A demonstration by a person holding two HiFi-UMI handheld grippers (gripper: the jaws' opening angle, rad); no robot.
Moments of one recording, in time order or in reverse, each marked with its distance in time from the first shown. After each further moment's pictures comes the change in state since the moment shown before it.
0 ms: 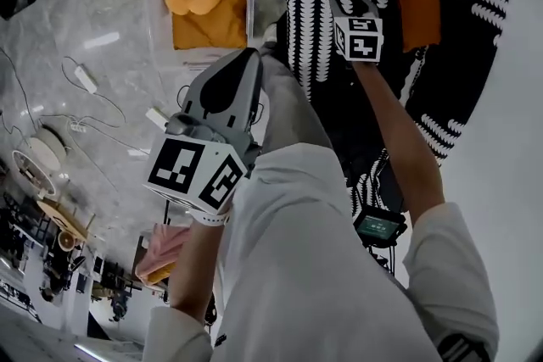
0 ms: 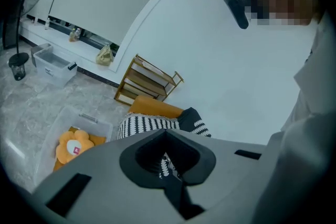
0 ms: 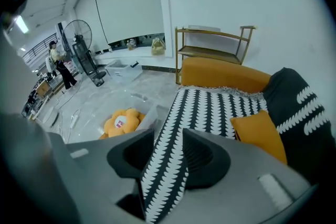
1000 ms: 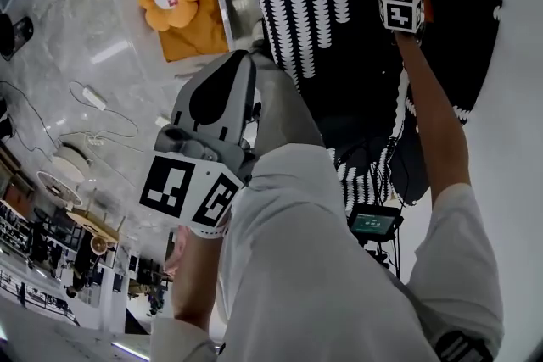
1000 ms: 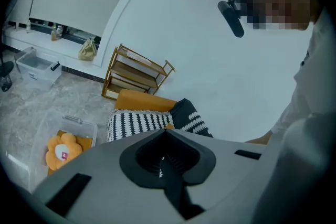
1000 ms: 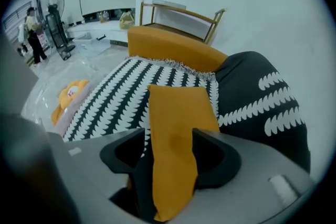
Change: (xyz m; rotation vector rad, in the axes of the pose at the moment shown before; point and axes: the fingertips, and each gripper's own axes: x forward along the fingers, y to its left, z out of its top) left arm 0.096 -0.066 0.001 0.081 0.103 -0.033; right arm 0.010 -0.256 -0.082 -0.040 0.179 -0.298
